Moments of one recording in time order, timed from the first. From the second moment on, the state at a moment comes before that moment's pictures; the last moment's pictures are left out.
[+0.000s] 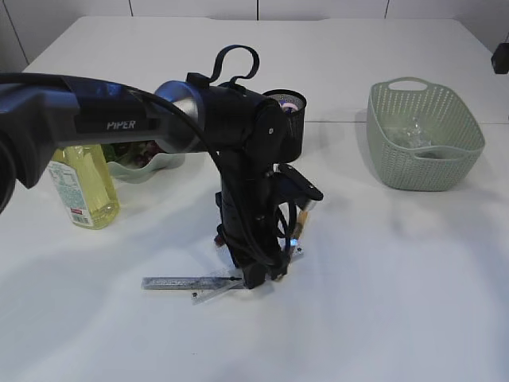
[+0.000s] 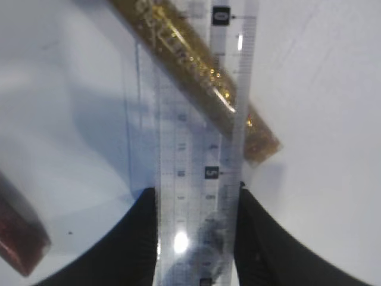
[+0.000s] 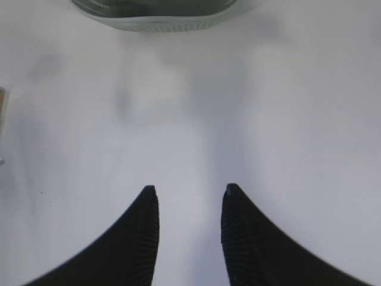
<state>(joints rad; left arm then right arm) -0.74 2.38 -1.83 -0.04 1.13 0.31 -0.02 1.60 -1.48 -0.01 1.24 0.08</state>
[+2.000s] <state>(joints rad) -0.61 1.67 -1.07 -0.15 0.42 0.07 -0.02 1.60 -1.48 -0.01 1.24 0.08</state>
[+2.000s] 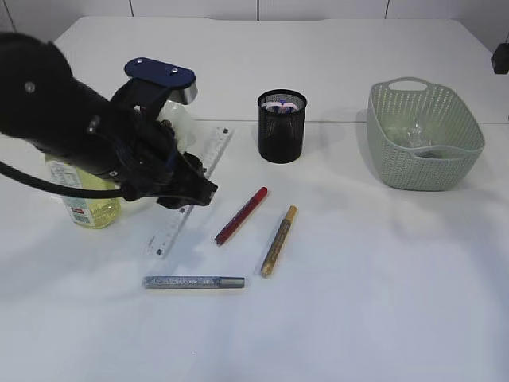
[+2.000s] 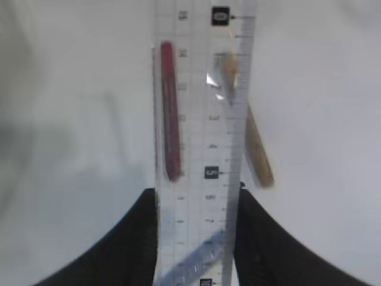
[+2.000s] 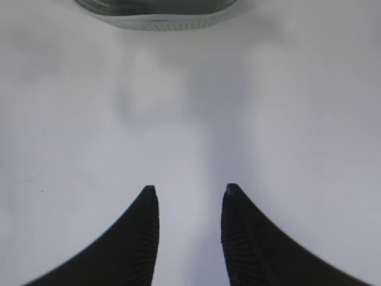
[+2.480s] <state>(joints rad) -0.61 1.80 -0.95 -0.13 -0.60 0.07 -0.02 1.60 -1.48 -0.04 1.24 0.08</state>
